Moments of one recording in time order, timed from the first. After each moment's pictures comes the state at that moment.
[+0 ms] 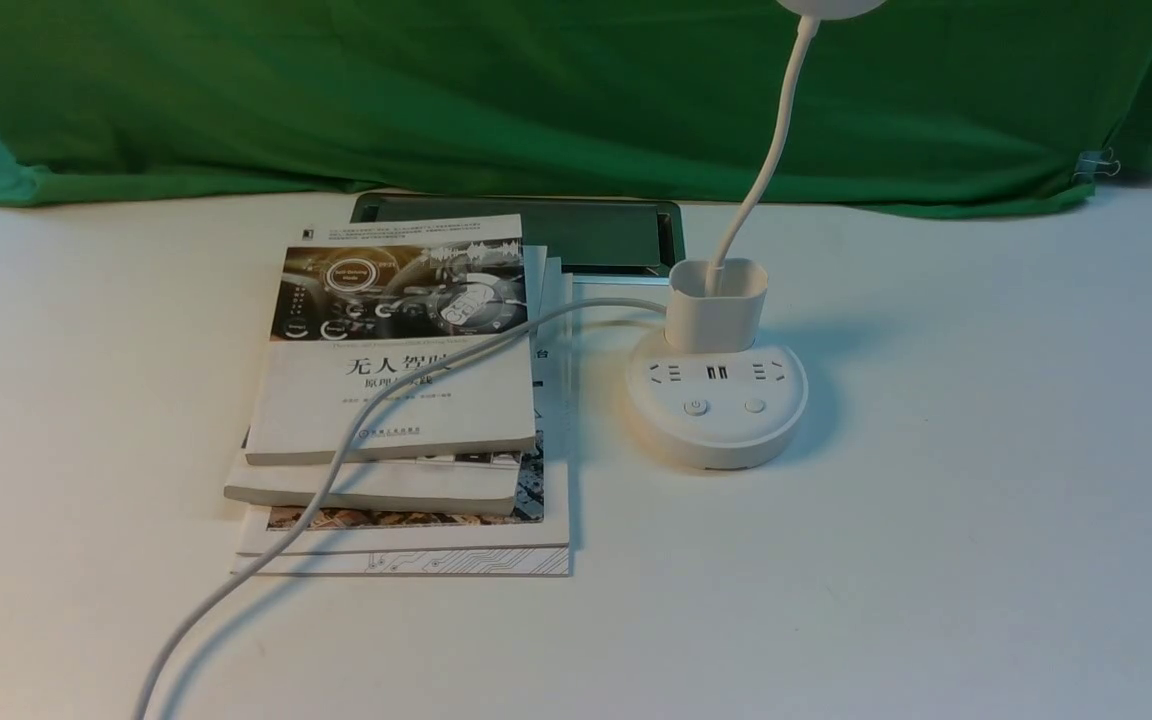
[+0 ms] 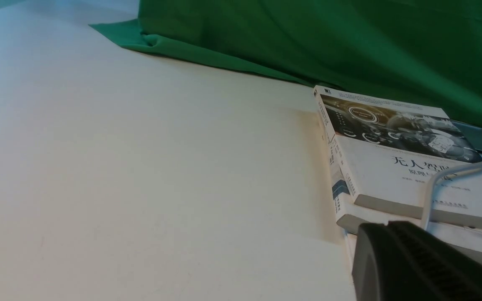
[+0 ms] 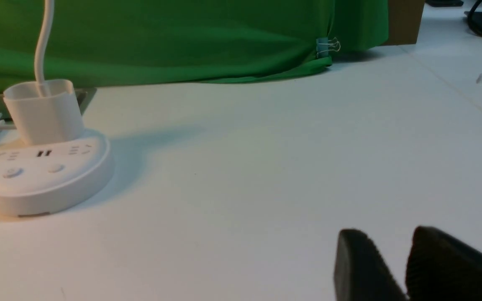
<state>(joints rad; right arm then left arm) -0.03 0.00 0.01 -0.04 0.22 0.11 0.03 0.00 0.01 0.00 0.21 -0.21</state>
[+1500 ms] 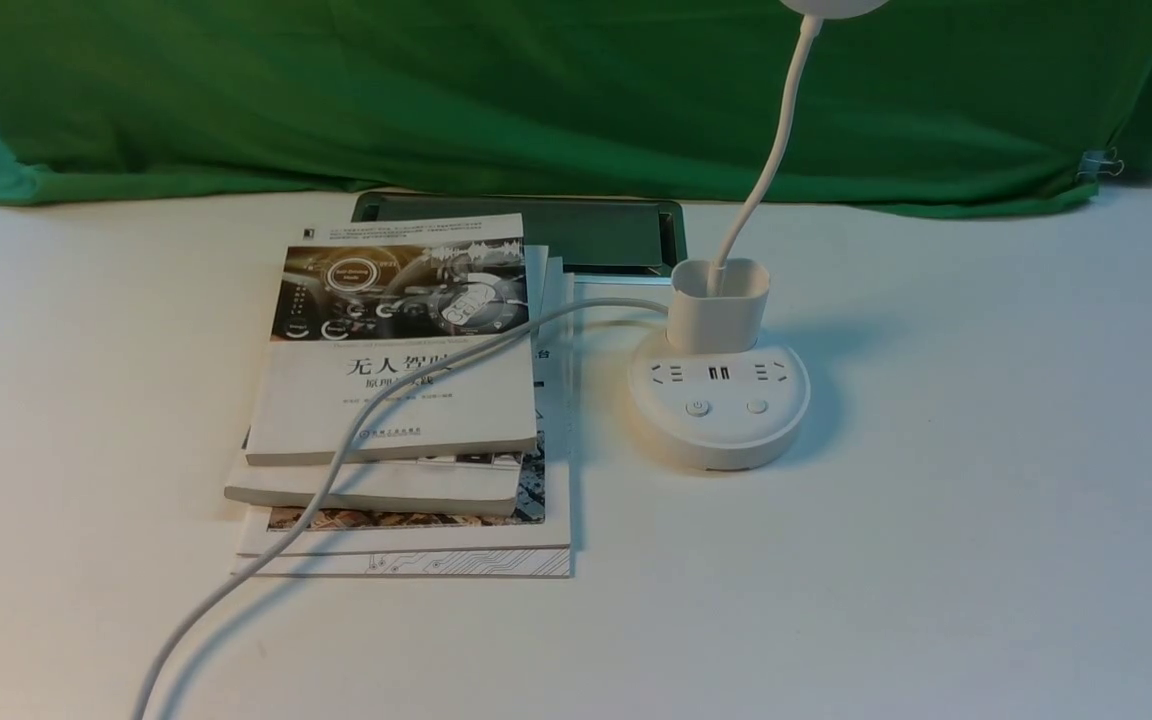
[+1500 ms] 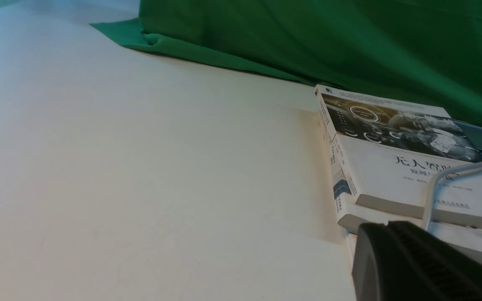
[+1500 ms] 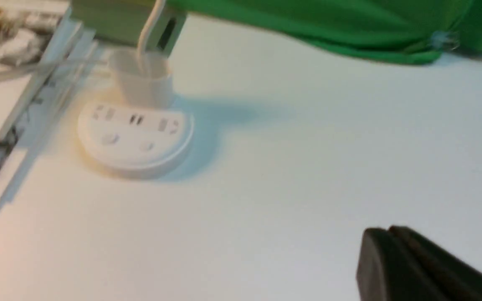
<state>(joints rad) 0.07 0.99 -1.08 0.22 0.87 -0.38 0.03 0.00 0.01 0.00 0.21 -0.21</state>
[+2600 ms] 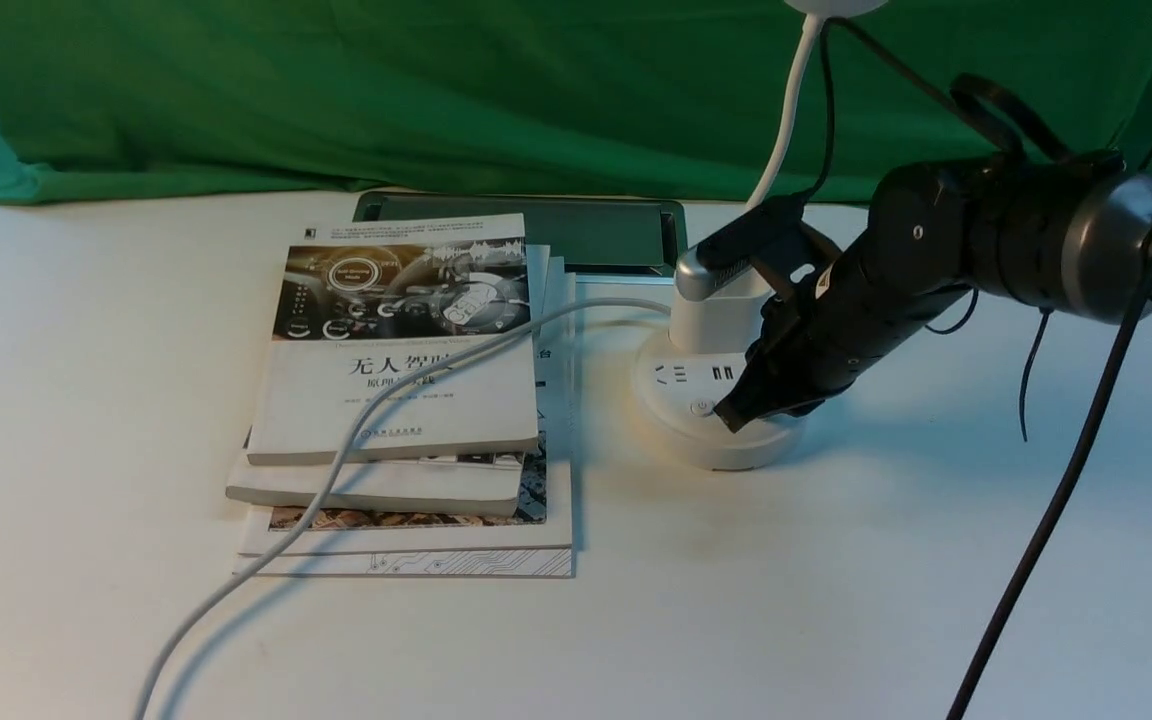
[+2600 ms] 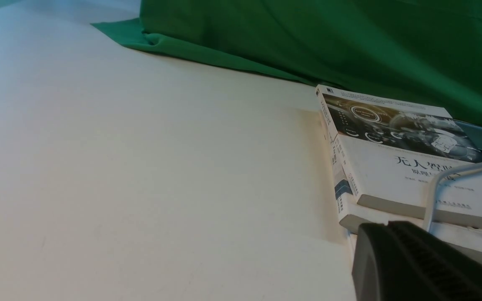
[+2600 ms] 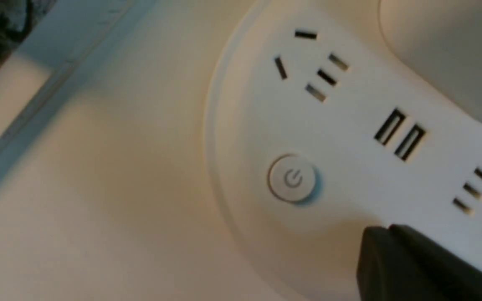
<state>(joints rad) 0.43 2.02 -1.45 0.18 0.61 -0.43 0.03 0.00 0.01 -0.01 0.21 -0.21</state>
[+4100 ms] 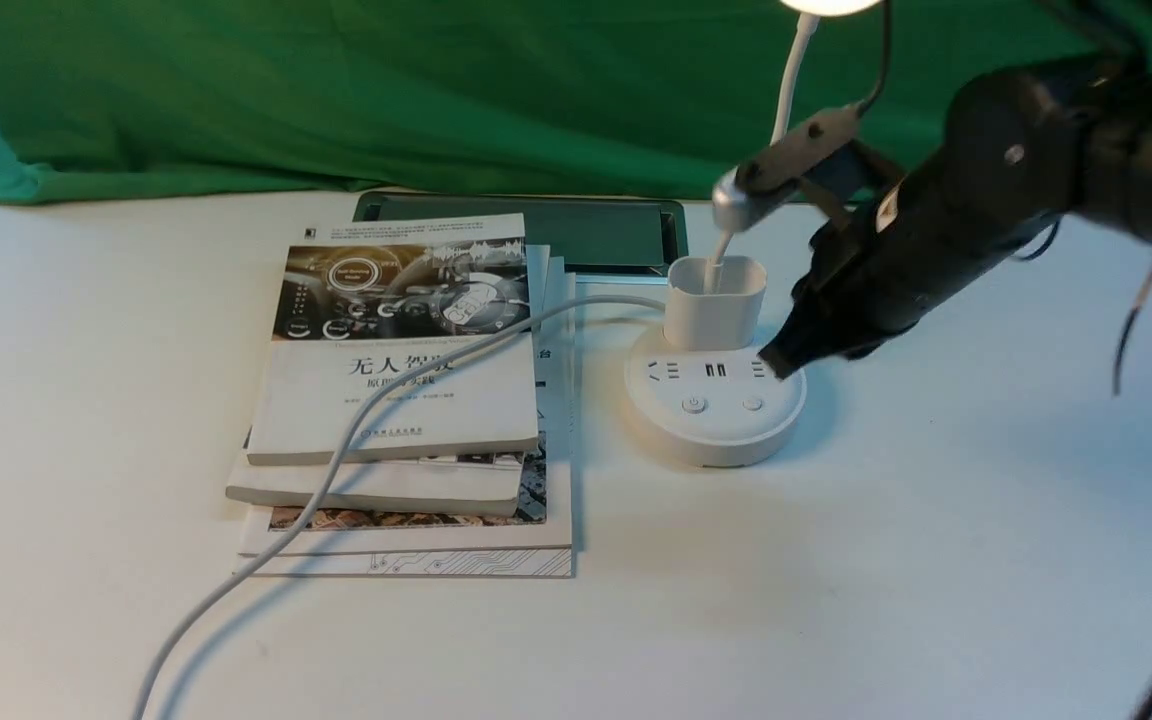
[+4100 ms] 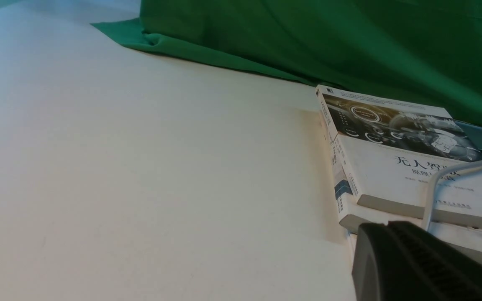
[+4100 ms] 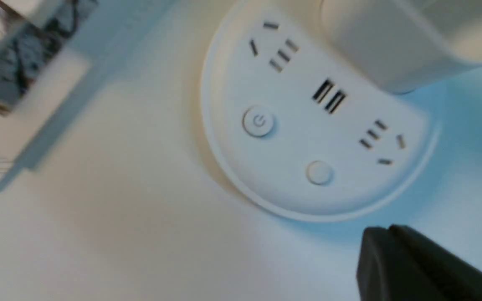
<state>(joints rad) 0.44 1.77 -1.43 0.08 0.76 -0.35 0.03 0.00 0.01 0.00 0.21 -0.21</state>
